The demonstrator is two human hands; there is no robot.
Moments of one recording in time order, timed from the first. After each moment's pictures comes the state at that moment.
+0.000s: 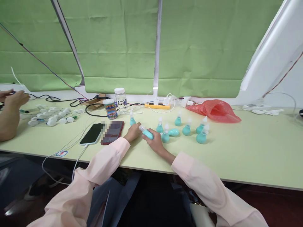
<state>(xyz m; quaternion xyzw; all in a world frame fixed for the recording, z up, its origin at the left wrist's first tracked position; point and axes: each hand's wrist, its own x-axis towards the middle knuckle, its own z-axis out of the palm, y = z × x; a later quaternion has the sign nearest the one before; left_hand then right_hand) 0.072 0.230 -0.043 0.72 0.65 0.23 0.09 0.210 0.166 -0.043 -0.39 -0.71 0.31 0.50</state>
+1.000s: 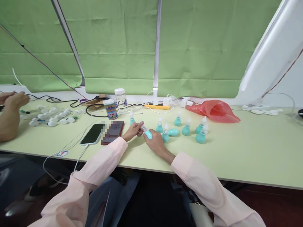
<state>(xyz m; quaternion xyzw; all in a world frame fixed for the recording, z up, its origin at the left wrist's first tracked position) 0.072 0.212 -0.026 0.63 0.38 0.44 0.53 0.211 0.171 -0.046 -0.48 -0.76 0.08 0.44</state>
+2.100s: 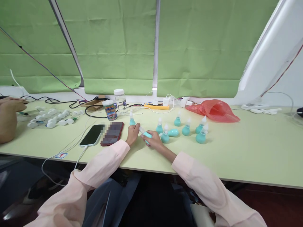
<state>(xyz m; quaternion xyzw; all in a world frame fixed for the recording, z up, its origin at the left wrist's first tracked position) 0.086 0.208 -0.041 0.61 0.50 0.56 0.25 0.206 0.169 -0.033 -0.38 -0.64 0.51 0.43</state>
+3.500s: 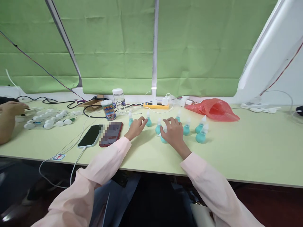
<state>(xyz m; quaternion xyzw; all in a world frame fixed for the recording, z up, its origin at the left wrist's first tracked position) 0.088 0.229 -0.019 0.77 0.55 0.33 0.03 0.276 0.187 -0.017 -0.53 -0.71 -0.22 0.41</state>
